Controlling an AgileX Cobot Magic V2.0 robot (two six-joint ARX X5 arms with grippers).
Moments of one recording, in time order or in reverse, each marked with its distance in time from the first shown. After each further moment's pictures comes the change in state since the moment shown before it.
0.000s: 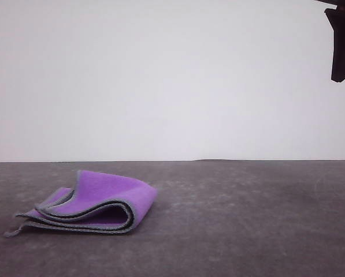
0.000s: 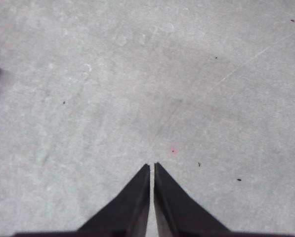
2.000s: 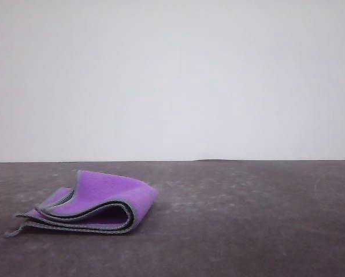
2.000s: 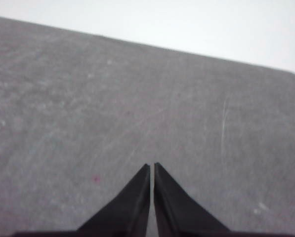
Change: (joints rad) left_arx -0.003 0.000 0.000 0.000 0.000 0.000; right_arx -0.231 -1.114 -1.054 0.694 0.026 -0.051
